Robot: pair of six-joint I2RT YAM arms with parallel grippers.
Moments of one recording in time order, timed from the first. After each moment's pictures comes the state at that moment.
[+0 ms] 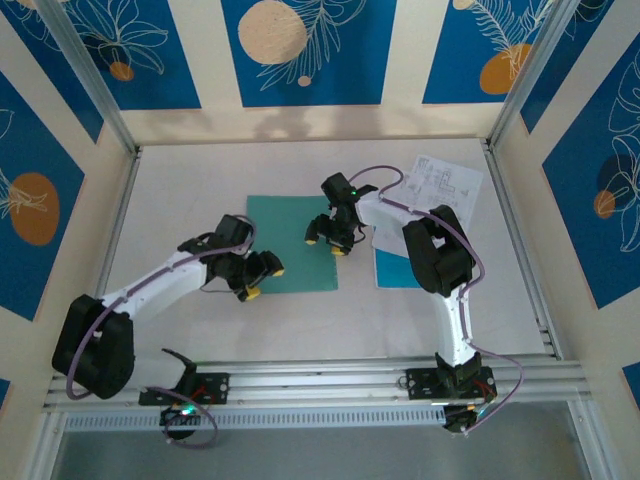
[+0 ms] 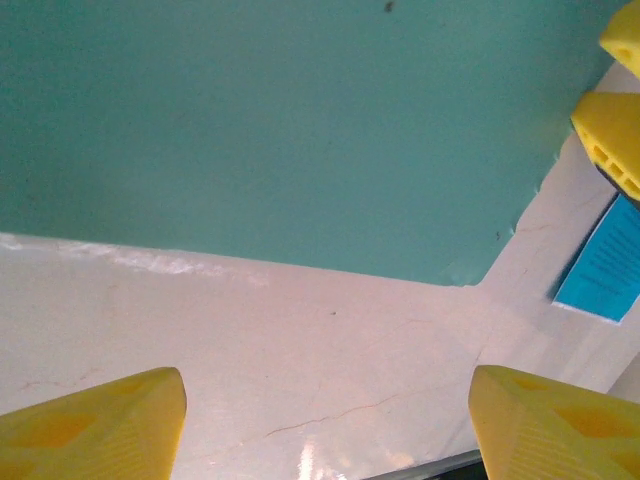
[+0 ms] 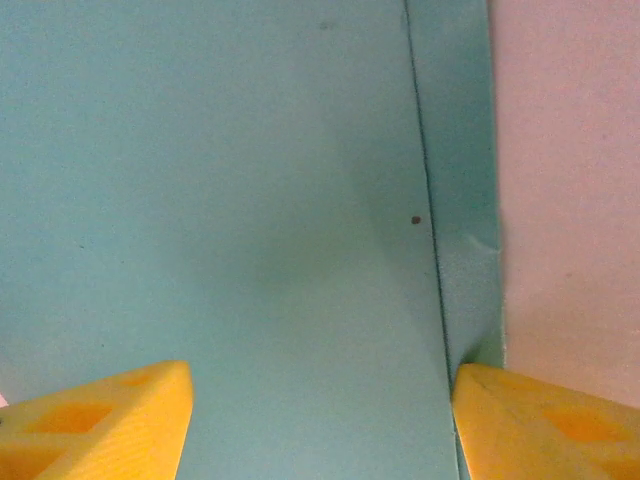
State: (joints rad) left arm -0.49 1.33 0.80 -0.61 0.36 -1.08; right arm 0.56 2.10 1.53 -0.71 -0.33 0.80
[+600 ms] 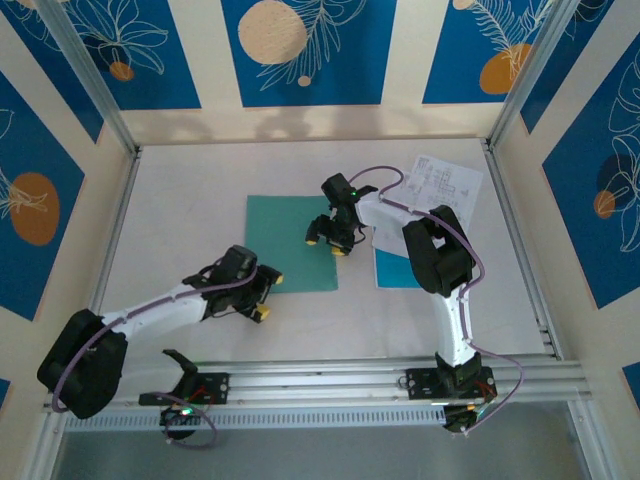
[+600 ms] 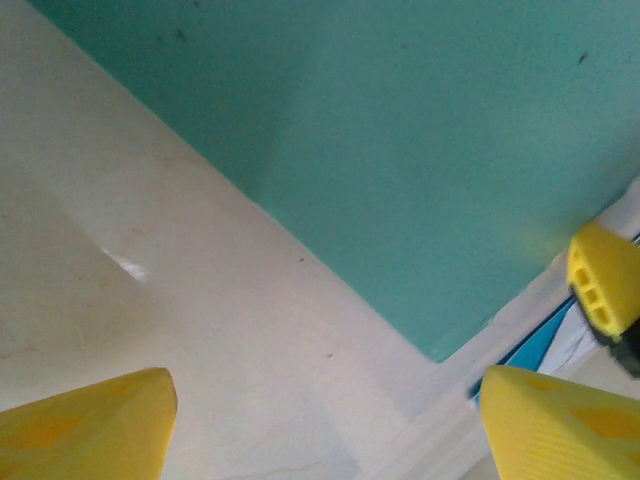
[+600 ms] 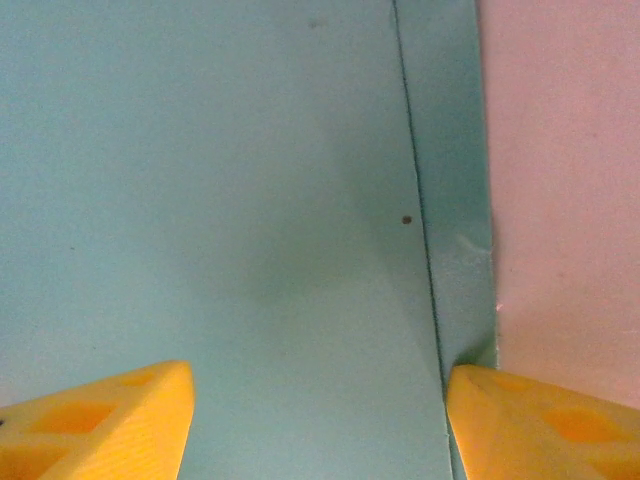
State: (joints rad) left arm -0.62 1.22 0.52 -0.25 0.20 -1.69; right arm 0.56 2.10 1.52 -0.70 -0.32 0.79
